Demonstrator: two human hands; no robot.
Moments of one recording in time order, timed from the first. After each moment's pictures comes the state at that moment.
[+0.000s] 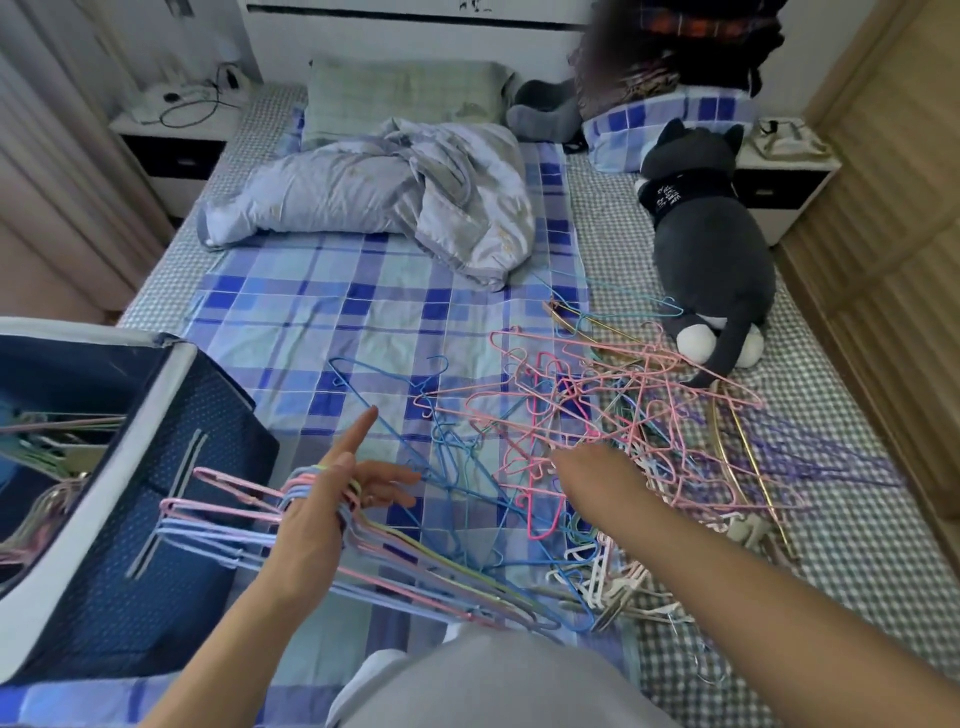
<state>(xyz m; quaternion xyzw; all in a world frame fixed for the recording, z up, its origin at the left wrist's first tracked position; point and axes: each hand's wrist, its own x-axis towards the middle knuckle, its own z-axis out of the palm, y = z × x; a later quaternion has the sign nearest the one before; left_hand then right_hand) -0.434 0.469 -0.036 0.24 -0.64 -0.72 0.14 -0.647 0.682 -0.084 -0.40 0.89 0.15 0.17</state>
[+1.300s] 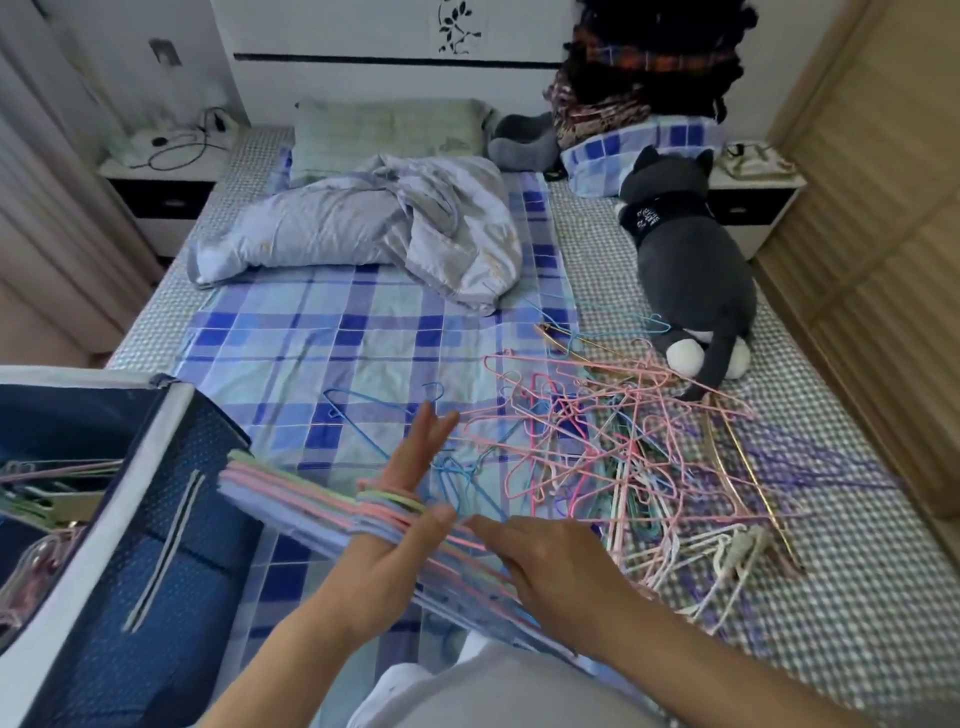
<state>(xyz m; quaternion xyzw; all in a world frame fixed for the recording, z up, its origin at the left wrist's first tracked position) -0.450 0.497 -0.003 0.04 -0.73 -0.67 0.11 -0.549 0.676 -0.042 -0.52 0.82 -0.24 0.04</state>
